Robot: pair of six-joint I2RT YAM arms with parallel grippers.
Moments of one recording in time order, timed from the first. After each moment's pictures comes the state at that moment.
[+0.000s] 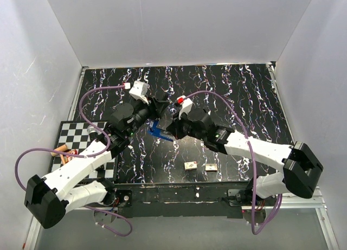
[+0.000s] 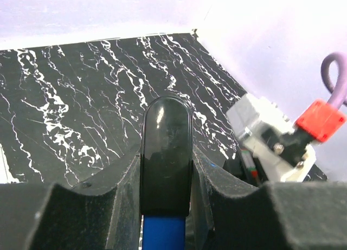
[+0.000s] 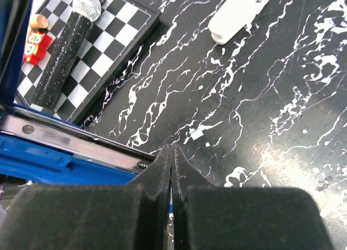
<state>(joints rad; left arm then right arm) -0.69 1.03 0.80 0.23 -0.03 -0.36 0.98 1.35 0.90 0.08 0.02 0.39</state>
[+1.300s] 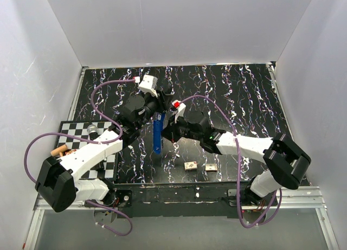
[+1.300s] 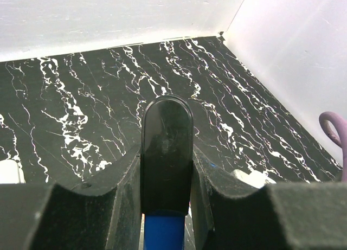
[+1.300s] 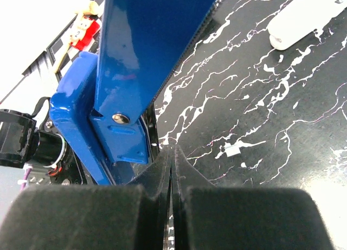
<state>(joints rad) -0.69 1.24 0.87 0.34 -0.12 -0.30 0.95 1.49 0.80 0.41 -0.24 0.41</state>
